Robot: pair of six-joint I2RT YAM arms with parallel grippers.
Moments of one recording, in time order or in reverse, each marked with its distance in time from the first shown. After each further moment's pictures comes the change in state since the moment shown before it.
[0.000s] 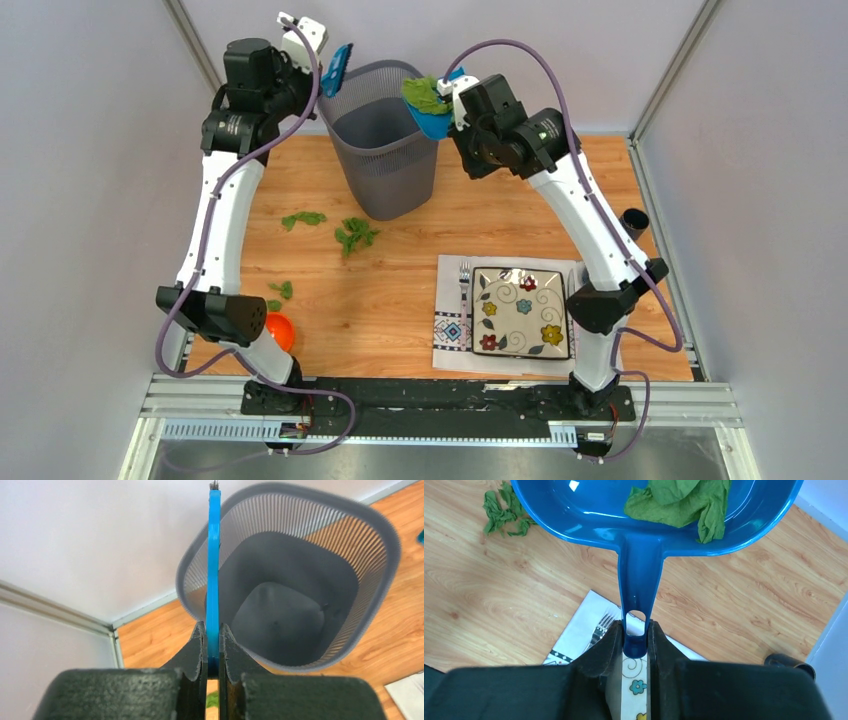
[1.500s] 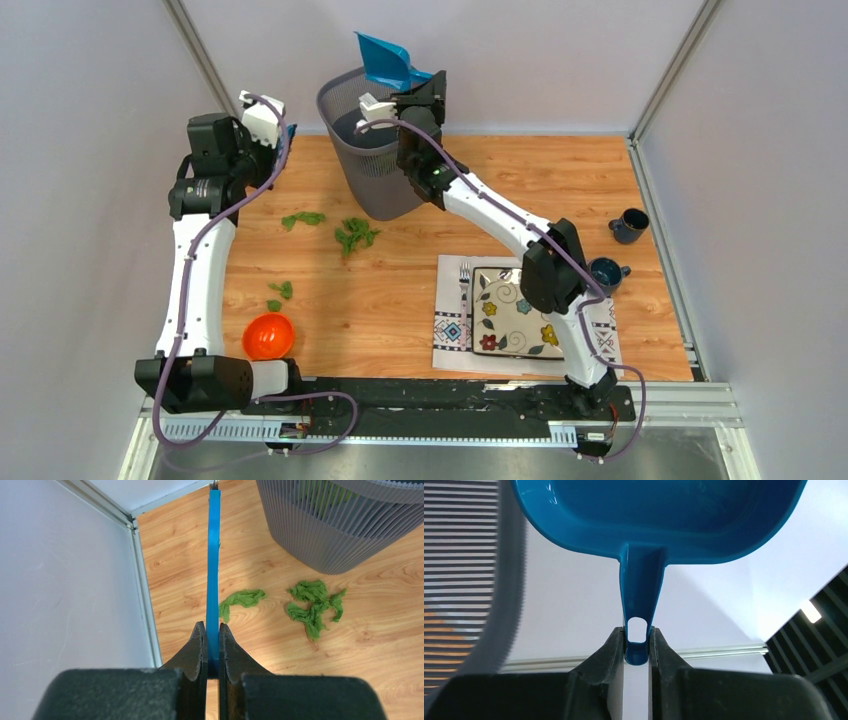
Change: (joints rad) left arm 0.235 -0.370 -0.569 -0.038 -0.025 0.105; right arm 0.098 0.325 -0.332 1.591 0.647 -1.736
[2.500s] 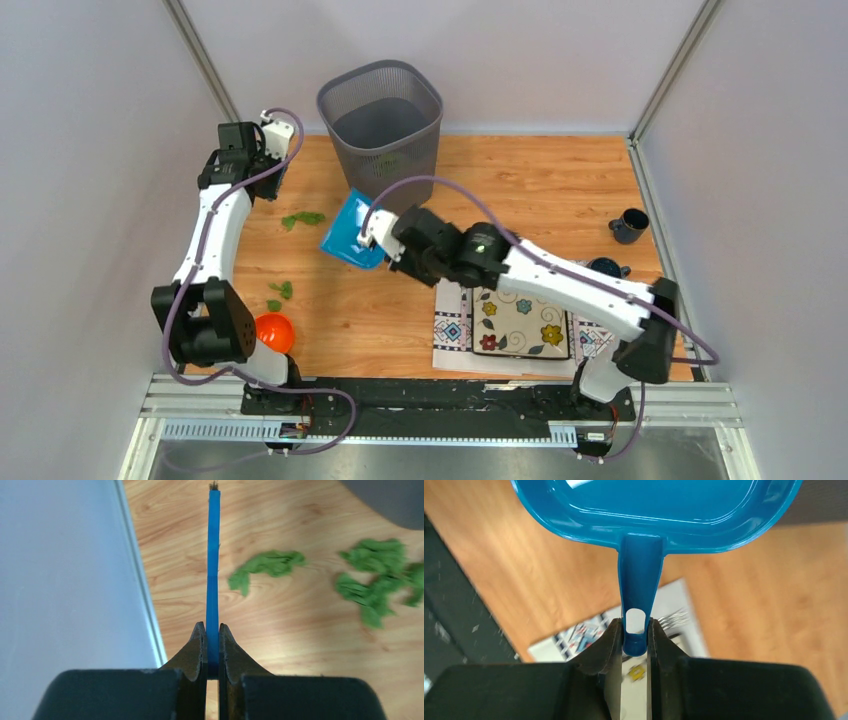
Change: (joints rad) left arm 0.042 0.201 -0.108 0.054 -0.075 0.058; right arm 0.359 -0.656 -0.429 -1.096 -0.626 1.486
